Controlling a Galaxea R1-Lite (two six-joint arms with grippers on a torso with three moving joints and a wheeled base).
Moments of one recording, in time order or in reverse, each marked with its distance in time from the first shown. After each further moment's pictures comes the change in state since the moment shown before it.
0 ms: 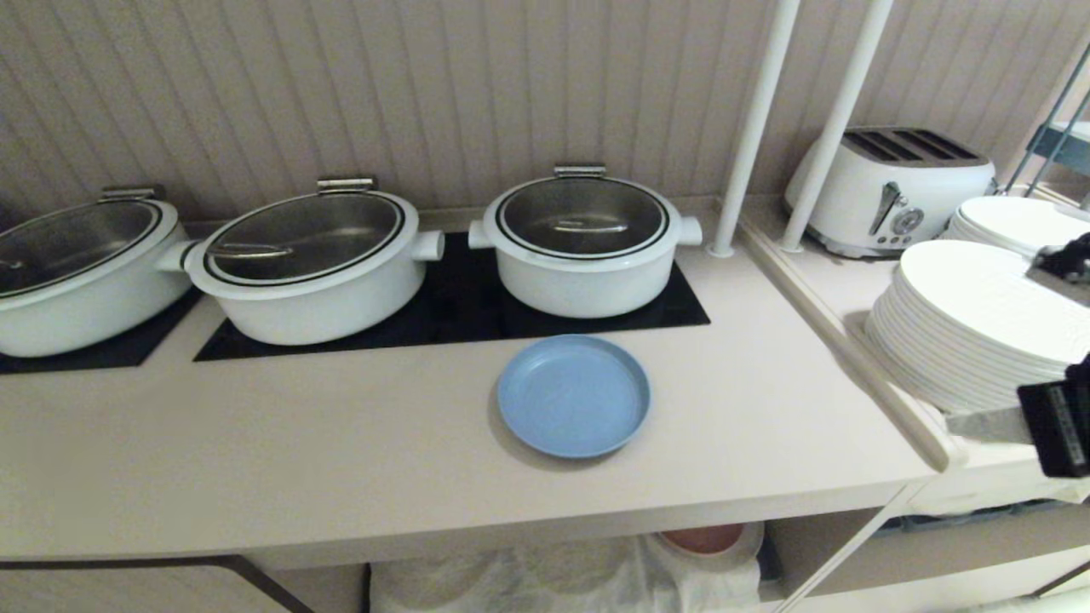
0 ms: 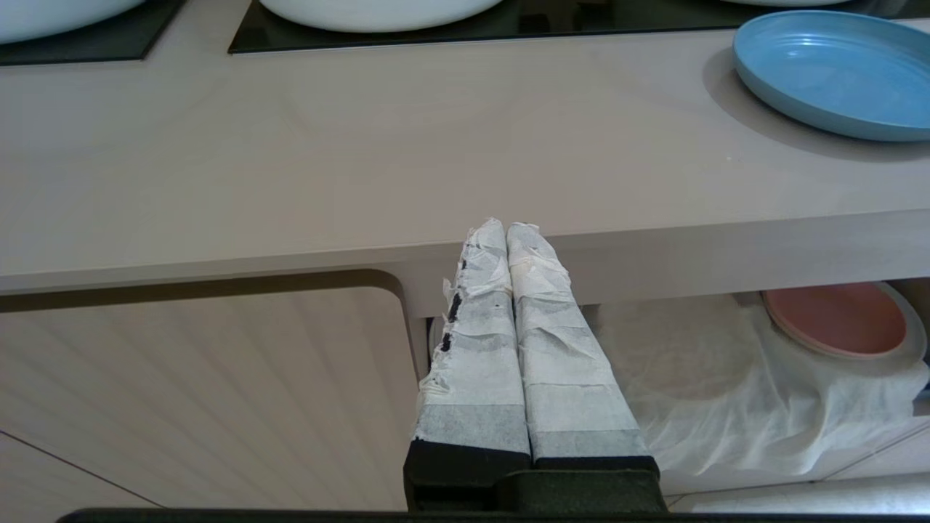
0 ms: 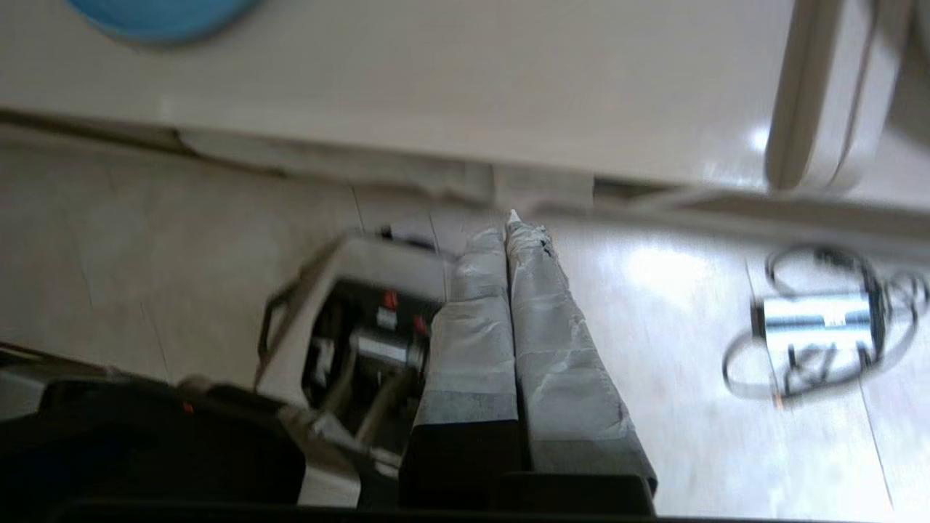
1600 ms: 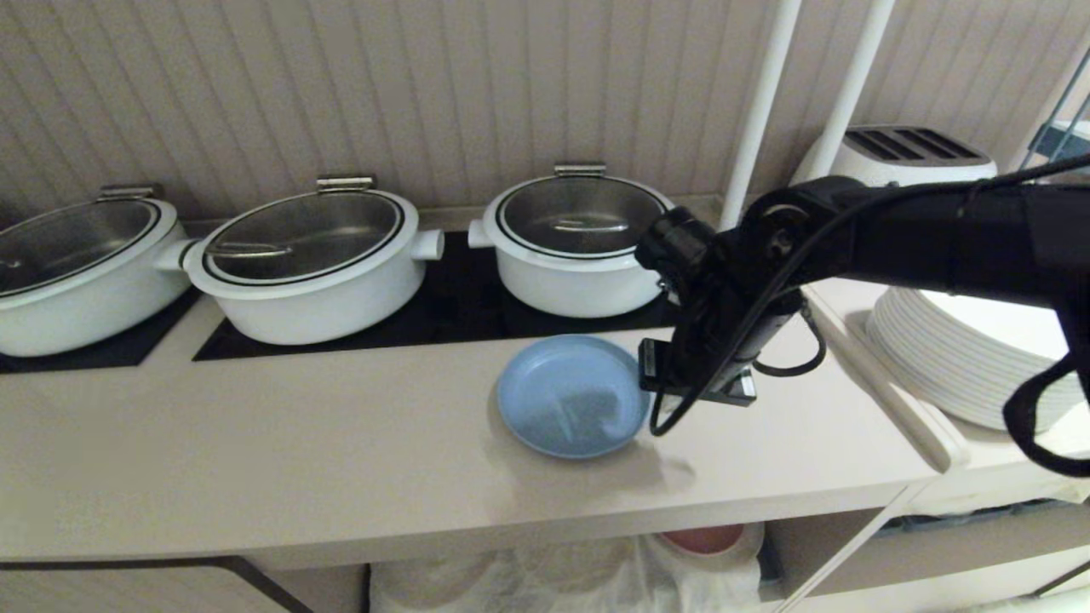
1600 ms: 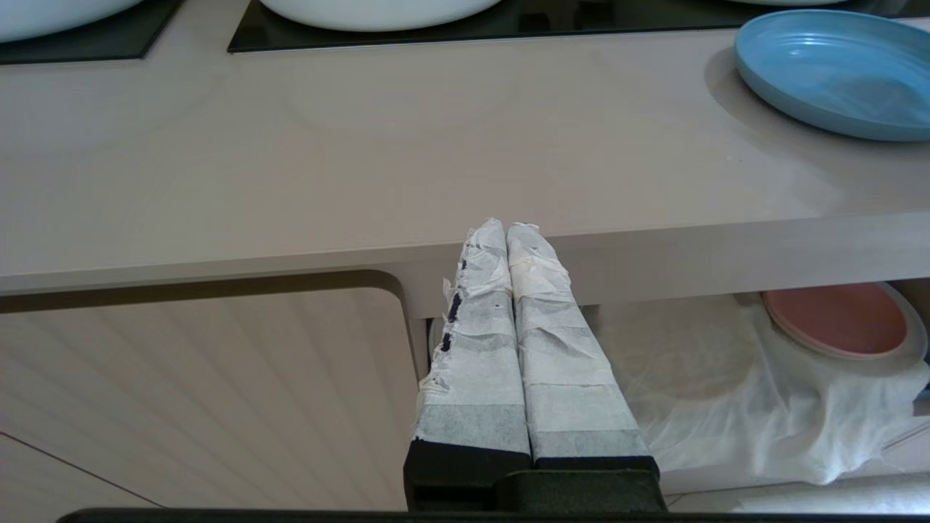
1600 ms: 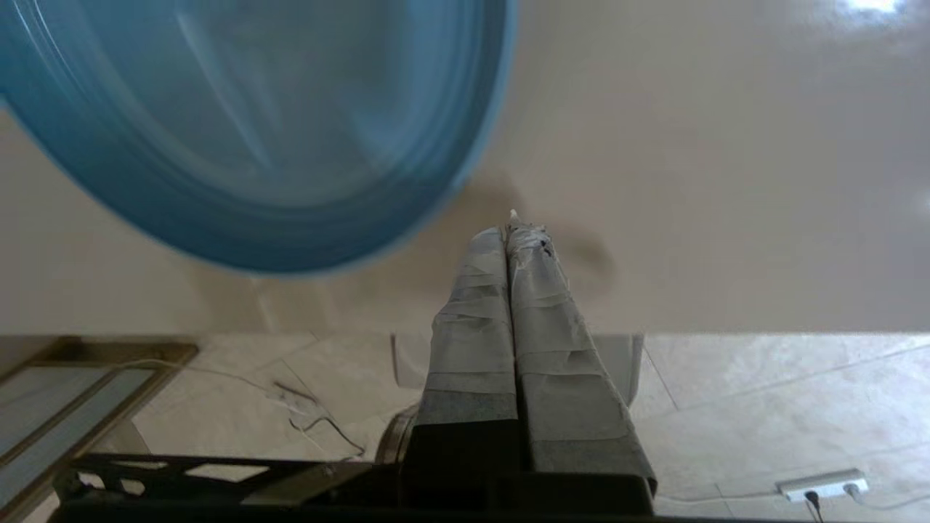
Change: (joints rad) left arm 0.000 0.000 0.000 0.000 0.000 -0.001; right arm 0.395 0.896 -0.897 0.345 -0.149 0.591
